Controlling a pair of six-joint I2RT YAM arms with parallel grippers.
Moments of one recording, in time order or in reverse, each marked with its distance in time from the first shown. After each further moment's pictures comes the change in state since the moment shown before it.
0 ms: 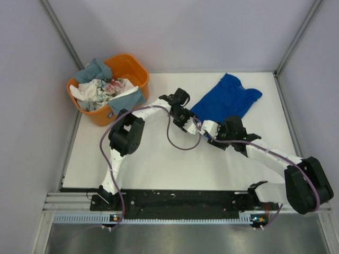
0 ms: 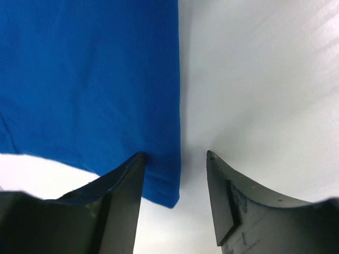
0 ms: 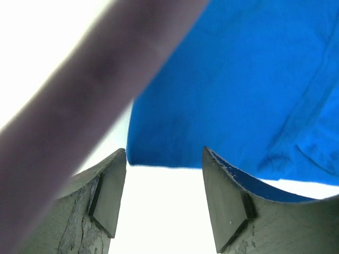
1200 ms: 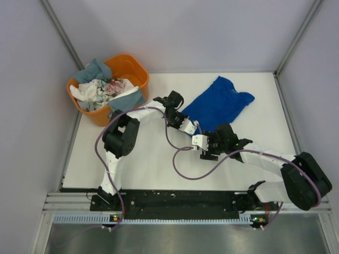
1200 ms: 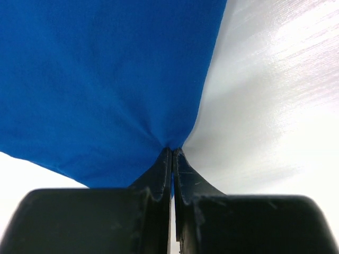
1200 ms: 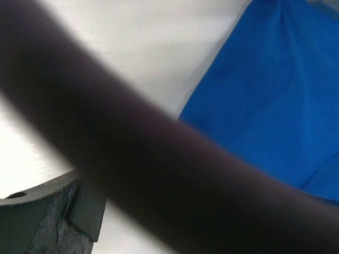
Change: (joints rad) left arm 0.024 -0.082 -0.135 0.002 0.006 -0.168; right arm 0.138 -0.032 -0.071 0.020 -0.138 -0.101
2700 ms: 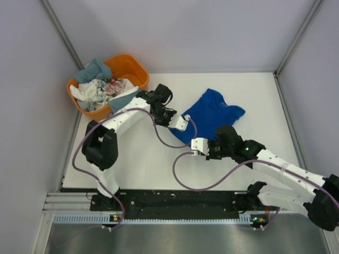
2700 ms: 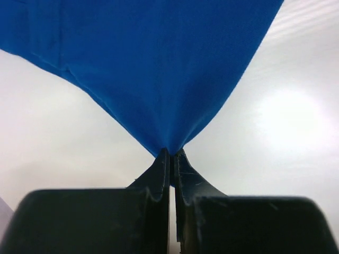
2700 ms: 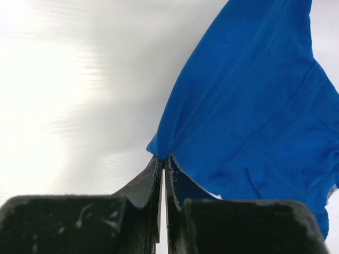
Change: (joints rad) left arm 0.036 -0.247 -0.050 -0.237 -0.096 -0.108; right arm 0.156 -0.212 0.113 -0.304 0.048 0.082
